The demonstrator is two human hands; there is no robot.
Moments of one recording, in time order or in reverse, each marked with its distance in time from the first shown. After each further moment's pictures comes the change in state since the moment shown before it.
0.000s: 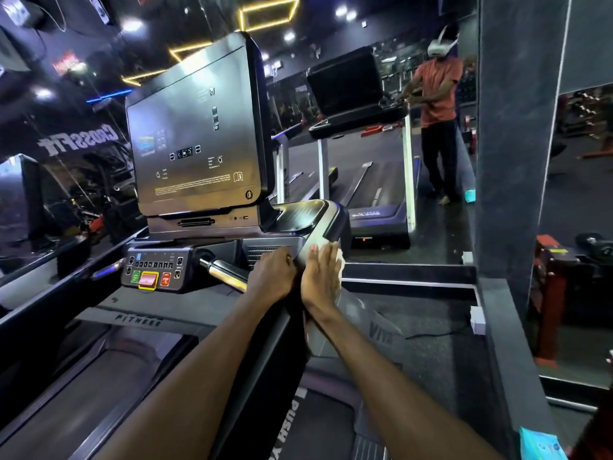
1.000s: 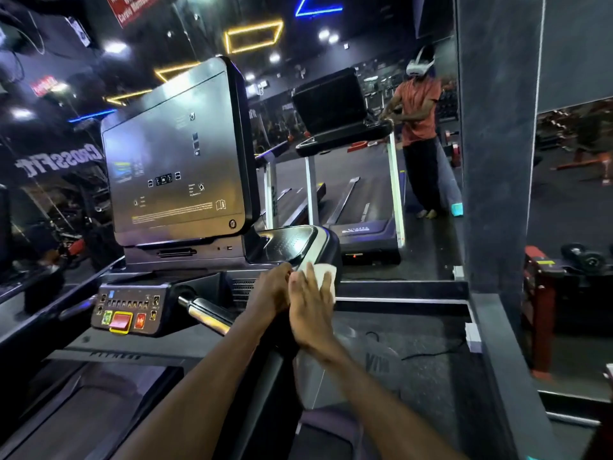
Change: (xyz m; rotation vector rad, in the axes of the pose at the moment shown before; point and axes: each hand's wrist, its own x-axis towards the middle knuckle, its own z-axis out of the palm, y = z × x) left_hand 0.055 0.010 0.011 0.011 -0.091 0.164; right_hand 0.020 0.002 -0.006 -0.220 -0.168 -0.195
